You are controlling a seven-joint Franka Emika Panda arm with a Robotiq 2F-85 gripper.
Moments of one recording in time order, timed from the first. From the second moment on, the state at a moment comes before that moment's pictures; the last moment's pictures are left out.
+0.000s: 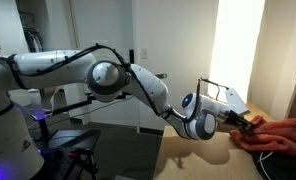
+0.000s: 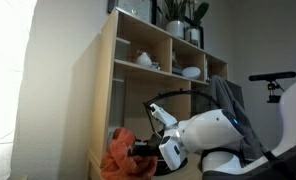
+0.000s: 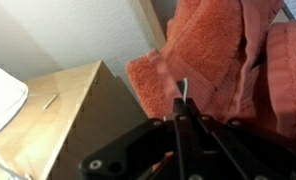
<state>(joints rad) 0.35 1.49 -0.56 -0.88 -0.02 3.46 -2.13</state>
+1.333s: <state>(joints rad) 0.30 1.47 -0.44 -0.63 0.14 3.46 -2.43</state>
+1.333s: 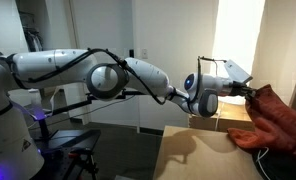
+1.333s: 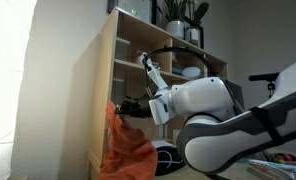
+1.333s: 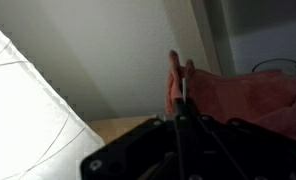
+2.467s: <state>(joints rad) 0.23 1.48 -0.20 -0.78 -0.33 3.30 -2.46</state>
